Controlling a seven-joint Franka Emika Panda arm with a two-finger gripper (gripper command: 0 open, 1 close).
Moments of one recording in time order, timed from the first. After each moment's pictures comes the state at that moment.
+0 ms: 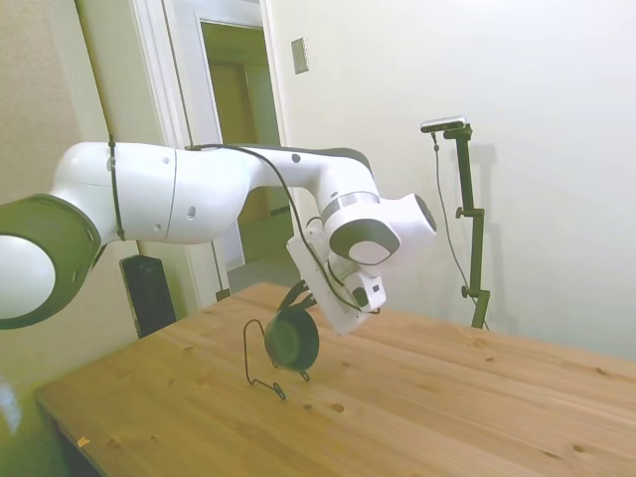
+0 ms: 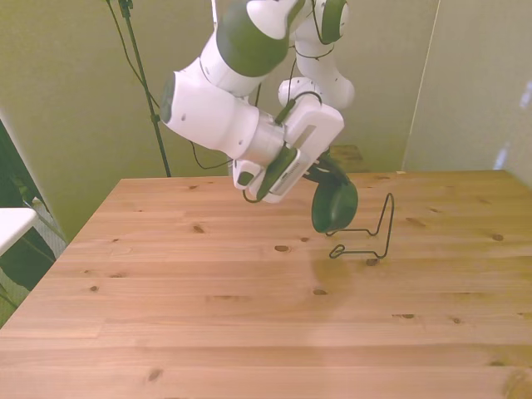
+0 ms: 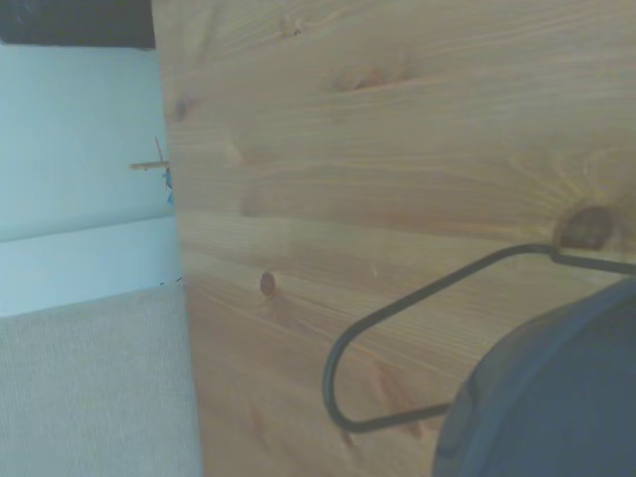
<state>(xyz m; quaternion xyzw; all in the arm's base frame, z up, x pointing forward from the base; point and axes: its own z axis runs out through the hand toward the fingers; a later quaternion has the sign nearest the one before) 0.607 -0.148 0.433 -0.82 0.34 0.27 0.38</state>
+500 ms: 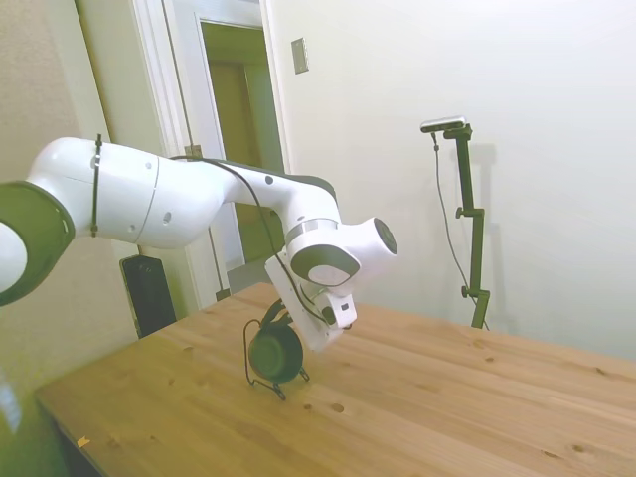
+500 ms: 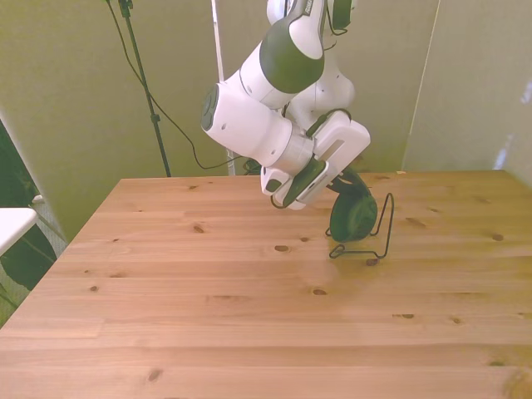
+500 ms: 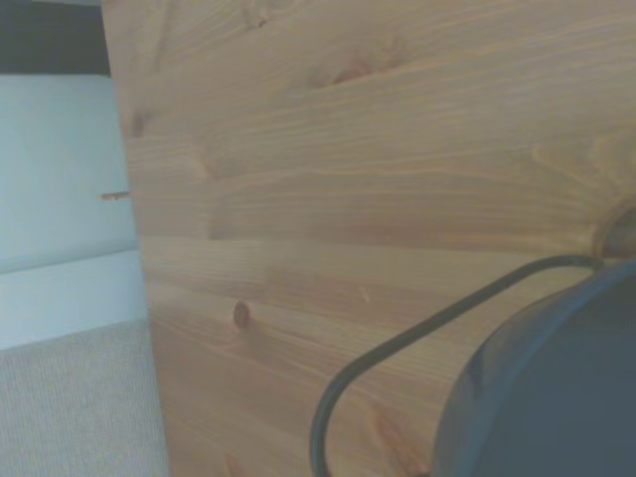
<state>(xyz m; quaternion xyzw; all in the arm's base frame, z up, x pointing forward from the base) 0.581 -0.113 0.414 -0.82 0.37 0.24 0.38</state>
